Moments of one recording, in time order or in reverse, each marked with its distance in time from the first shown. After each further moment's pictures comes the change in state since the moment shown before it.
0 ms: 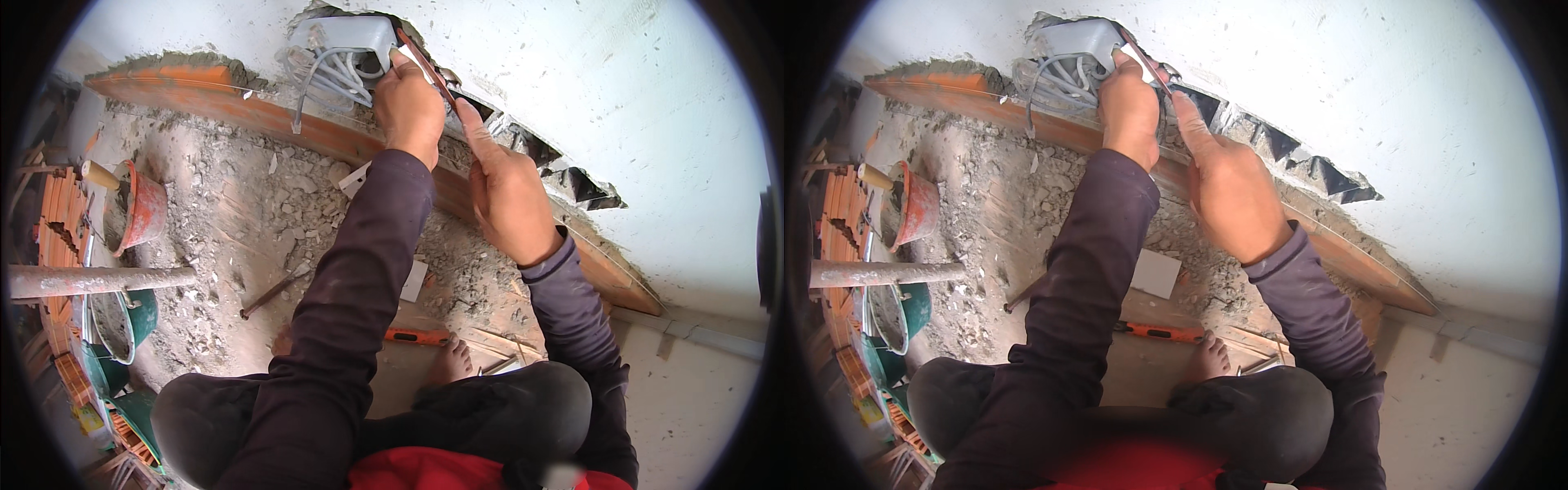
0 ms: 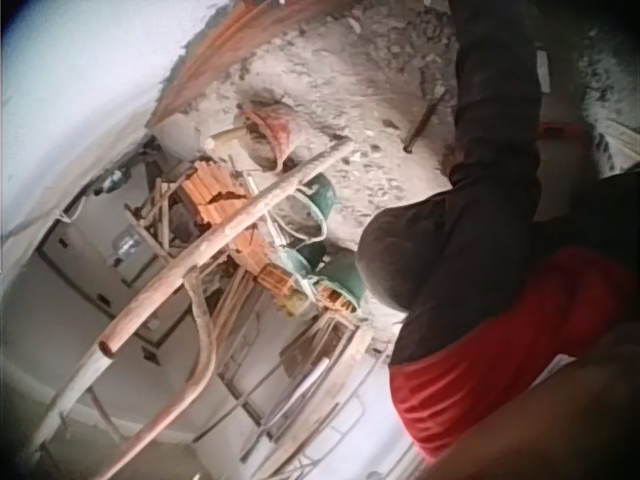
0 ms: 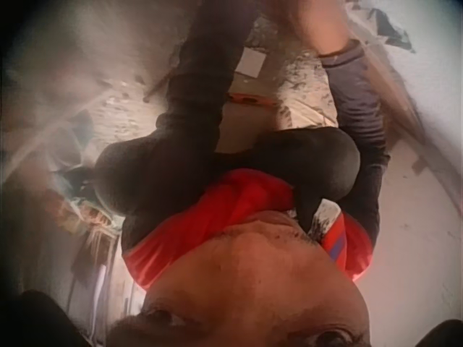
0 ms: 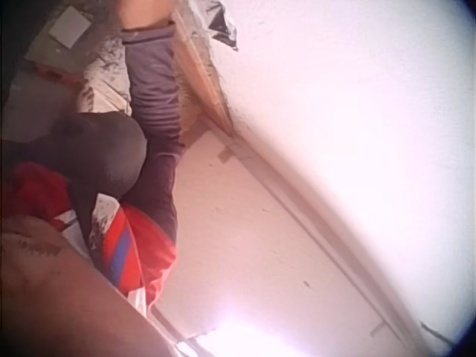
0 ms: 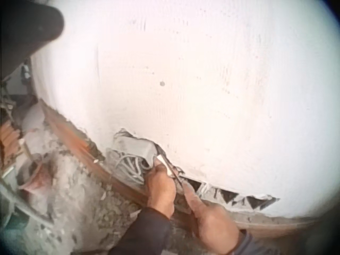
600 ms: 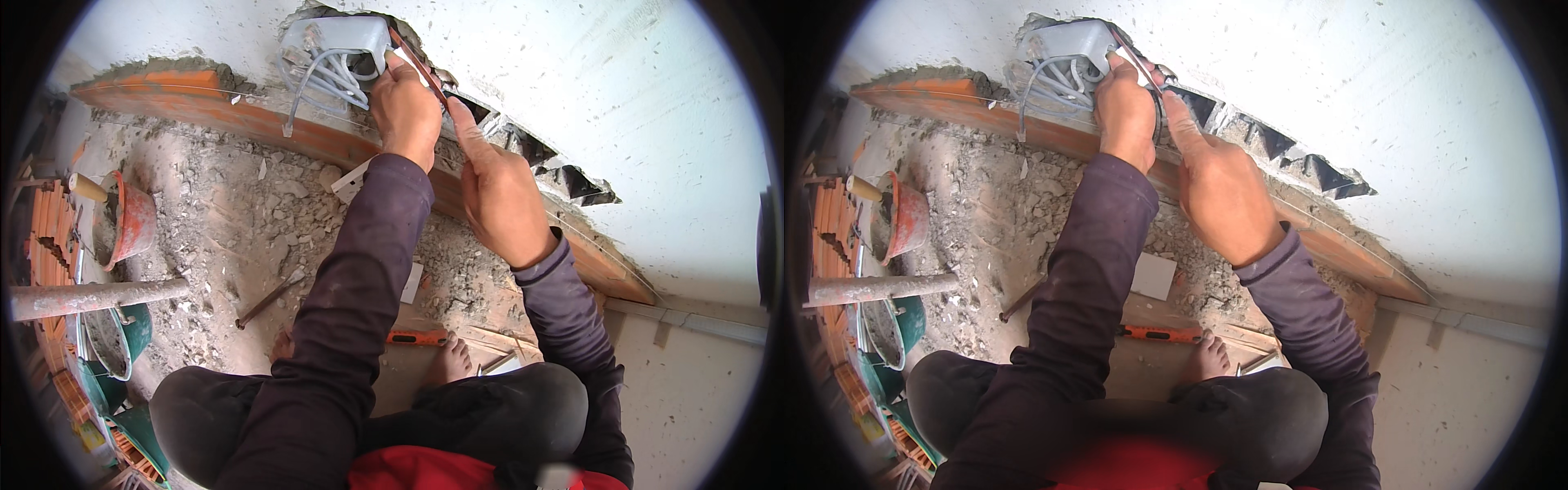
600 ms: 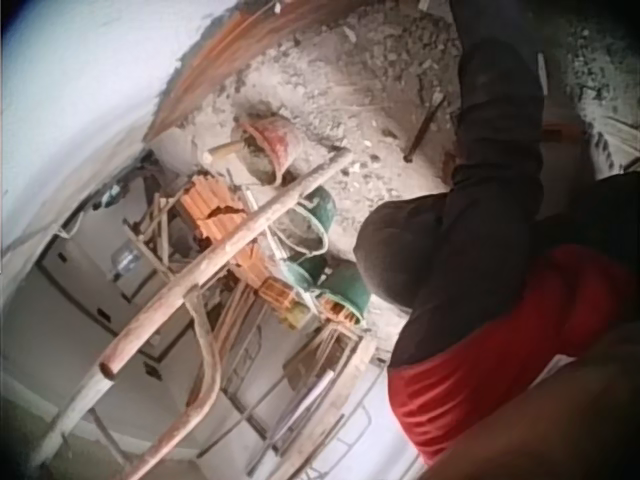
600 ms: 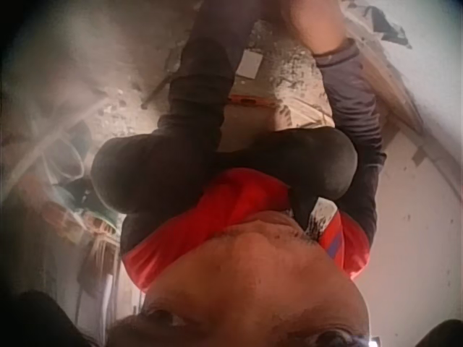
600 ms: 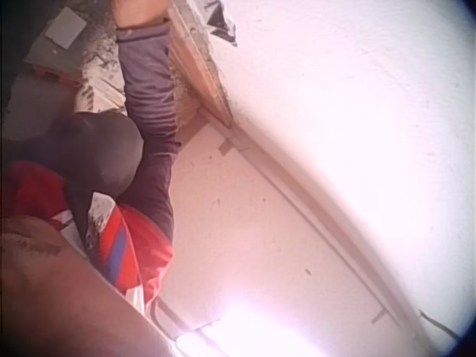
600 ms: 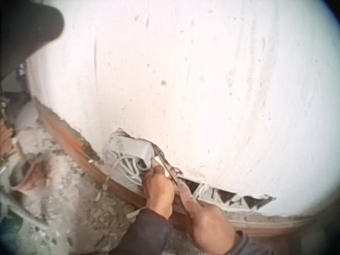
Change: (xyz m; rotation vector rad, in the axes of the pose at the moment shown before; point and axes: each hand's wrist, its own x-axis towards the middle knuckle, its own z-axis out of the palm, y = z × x) left_hand 0.005 -0.004 -0.006 -0.024 -0.079 0.012; right_hand 0.006 -0.005 0.010 -0.029 0.085 -0.030
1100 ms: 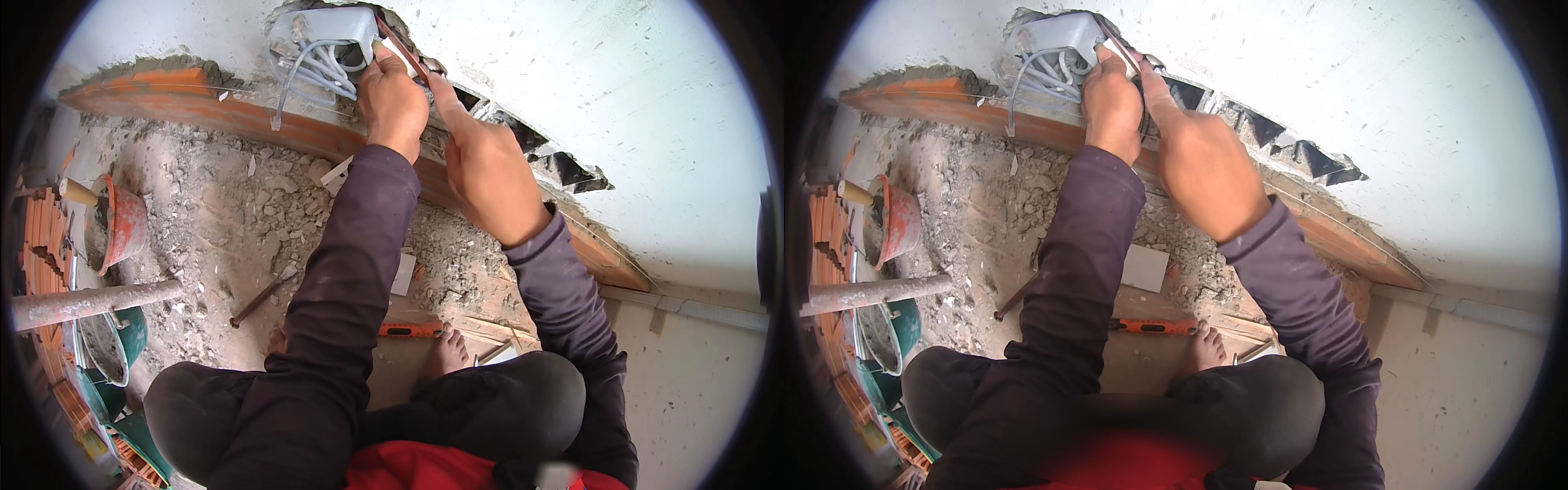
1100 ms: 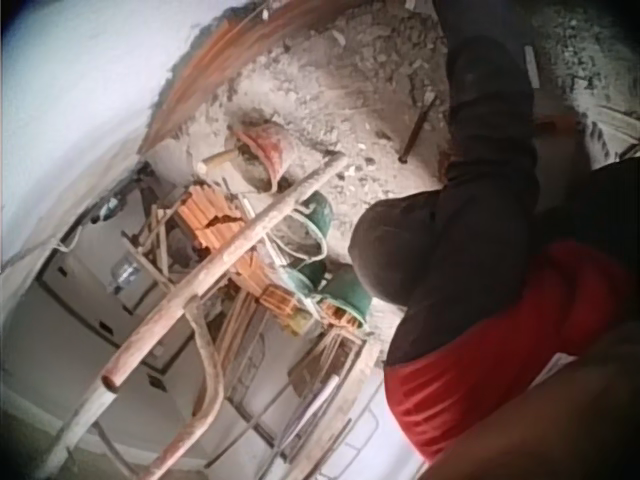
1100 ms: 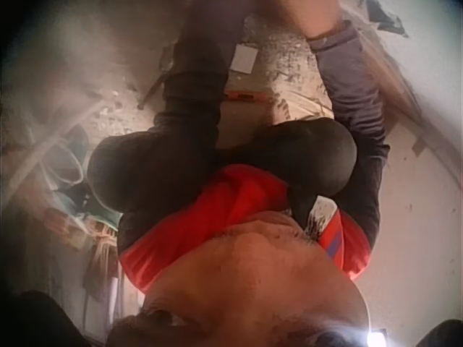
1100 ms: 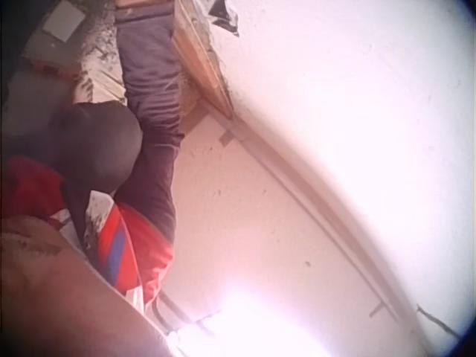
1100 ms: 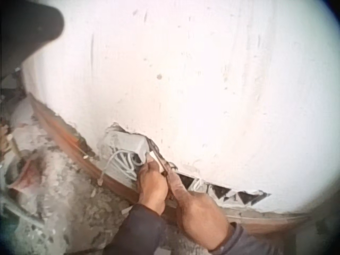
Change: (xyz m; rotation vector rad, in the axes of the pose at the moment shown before) left_hand 0.002 -0.003 -0.007 0.086 -0.014 0.063; right_hand 0.016 -0.007 0.002 -0.012 0.003 -0.037
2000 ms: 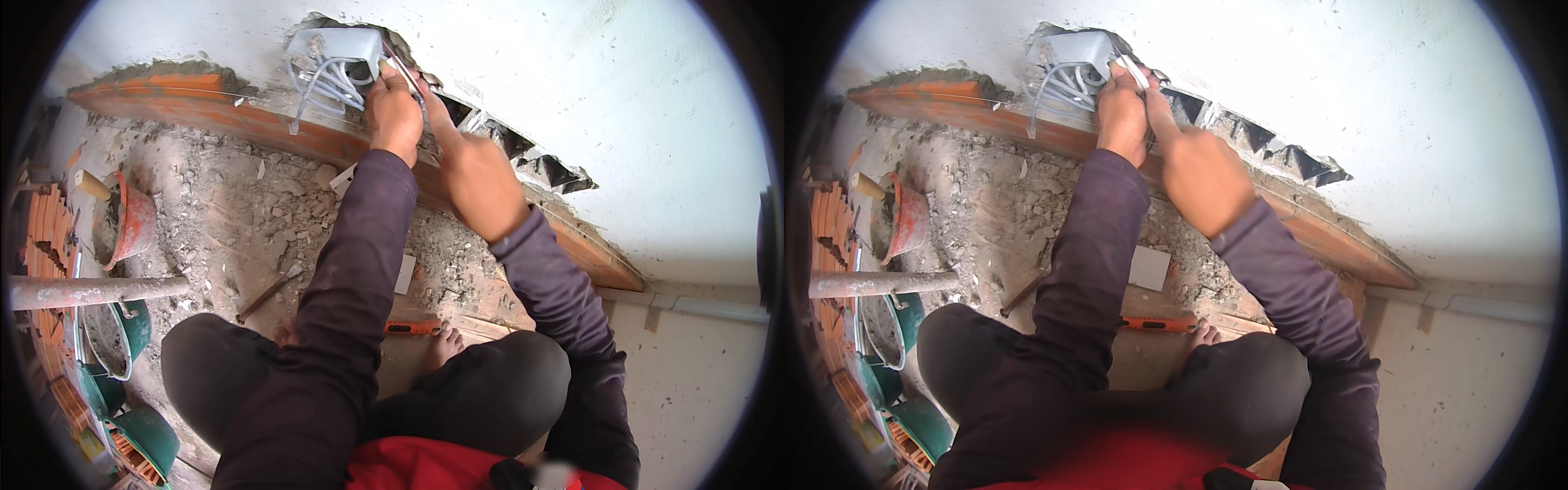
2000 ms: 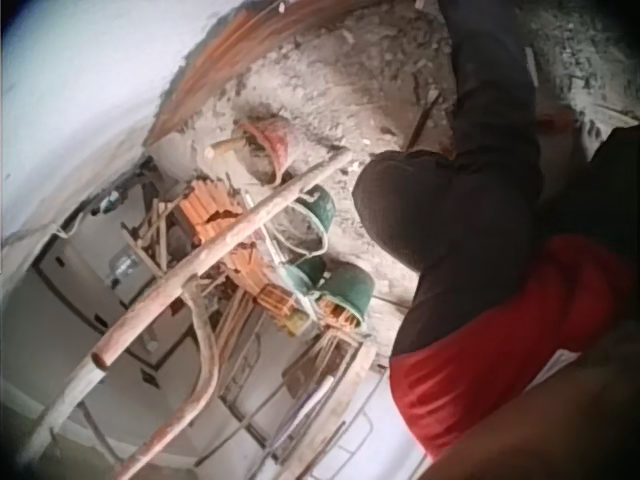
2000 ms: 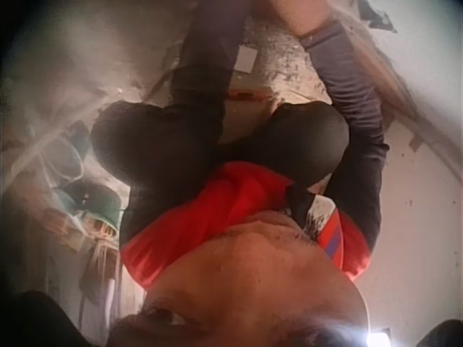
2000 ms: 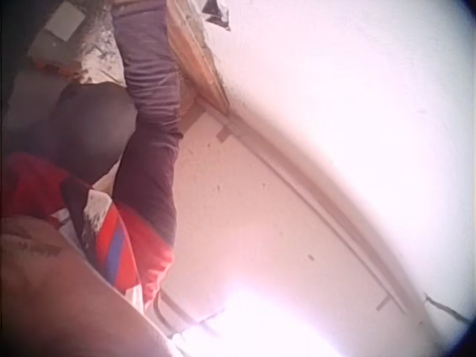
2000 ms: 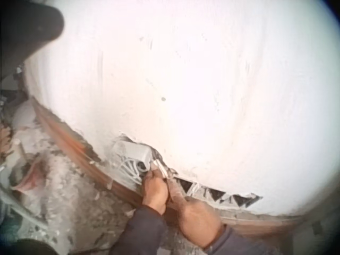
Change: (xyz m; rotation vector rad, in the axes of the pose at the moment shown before) left_hand 0.000 -0.004 -0.002 -0.077 -0.059 -0.040; right_hand -0.006 -0.010 -0.006 -0.201 -0.160 0.107
